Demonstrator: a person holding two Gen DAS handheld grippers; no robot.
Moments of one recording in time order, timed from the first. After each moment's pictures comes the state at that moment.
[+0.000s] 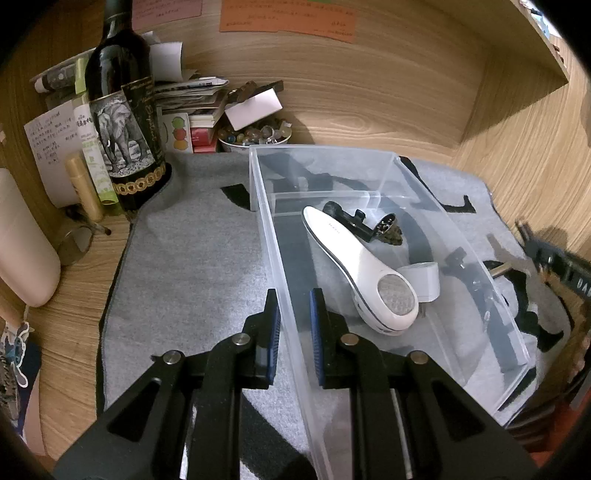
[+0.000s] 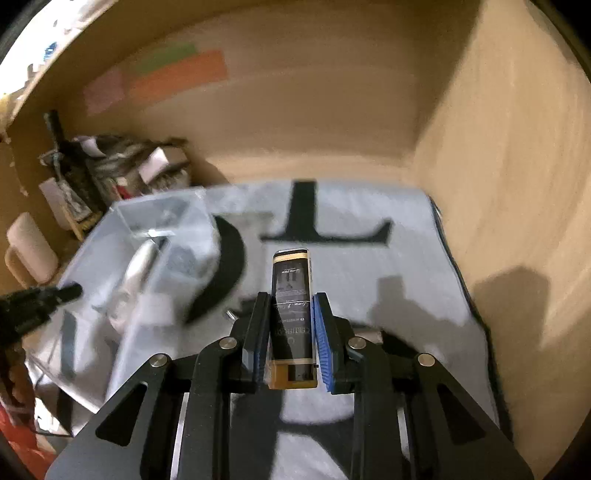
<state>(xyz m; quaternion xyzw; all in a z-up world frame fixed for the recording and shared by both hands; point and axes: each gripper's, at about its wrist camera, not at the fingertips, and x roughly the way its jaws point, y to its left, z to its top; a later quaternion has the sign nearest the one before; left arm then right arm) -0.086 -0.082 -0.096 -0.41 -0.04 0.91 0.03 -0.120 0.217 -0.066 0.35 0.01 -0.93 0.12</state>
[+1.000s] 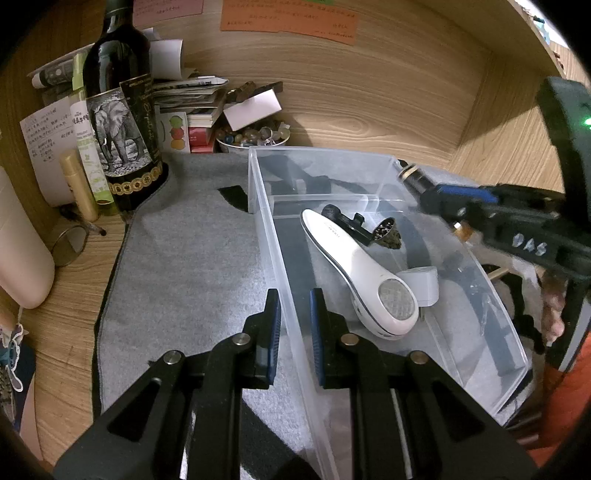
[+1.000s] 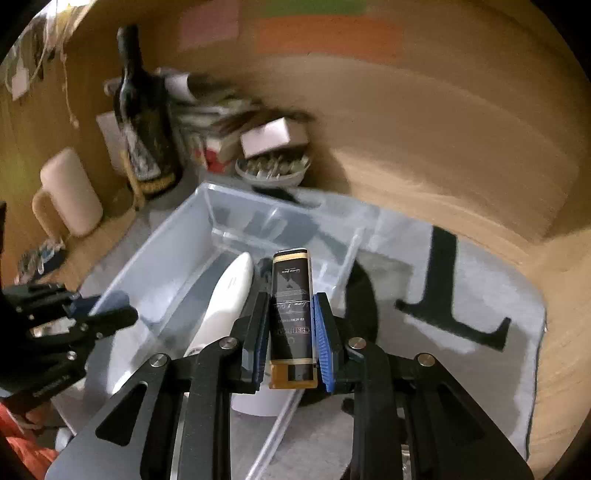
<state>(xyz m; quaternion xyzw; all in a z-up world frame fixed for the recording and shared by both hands) -0.092 -0.078 -0.097 -0.40 -0.05 0.91 0.03 -0.179 0.086 -0.073 0.39 0.14 -0.87 0.27</state>
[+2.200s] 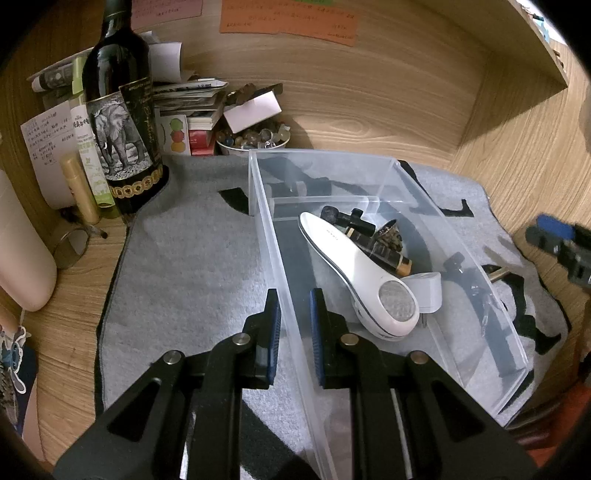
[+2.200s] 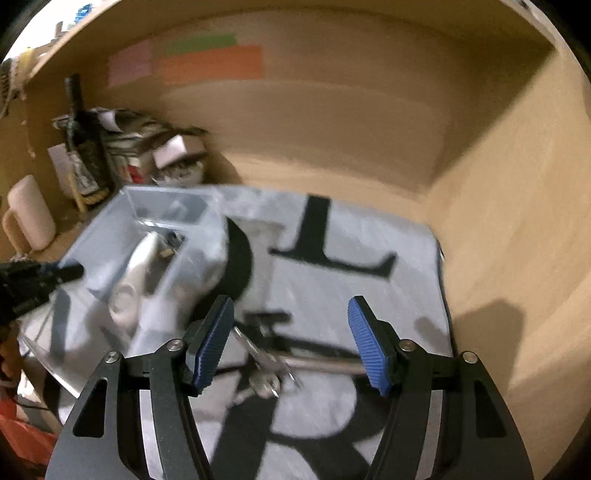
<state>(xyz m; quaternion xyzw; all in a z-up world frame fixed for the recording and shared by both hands) -0.093 -0.081 -0.097 -0.40 -0.05 0.92 0.04 -0.129 0.201 -0.056 0.36 0.09 -0.92 0.12</state>
